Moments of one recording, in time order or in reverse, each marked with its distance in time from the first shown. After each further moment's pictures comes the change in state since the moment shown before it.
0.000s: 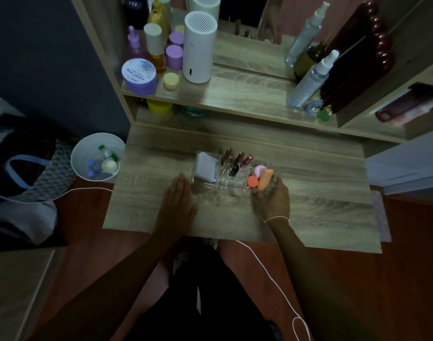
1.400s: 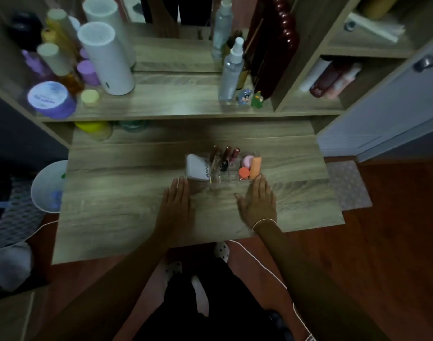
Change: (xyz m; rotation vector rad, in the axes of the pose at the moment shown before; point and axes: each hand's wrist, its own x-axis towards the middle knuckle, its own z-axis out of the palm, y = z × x) left_hand 0.050 0.102 0.017 0.104 -0.114 0.123; right_hand -0.001 0.080 -0.039 -0.464 -0.147 -0.027
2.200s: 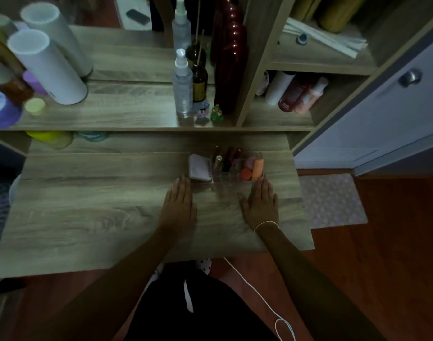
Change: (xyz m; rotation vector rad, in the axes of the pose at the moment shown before) left_hand 0.077 0.113 0.022 -0.066 -0.055 -0.059; right_hand 0.074 0.114 -0.039 0.062 0.017 -0.039
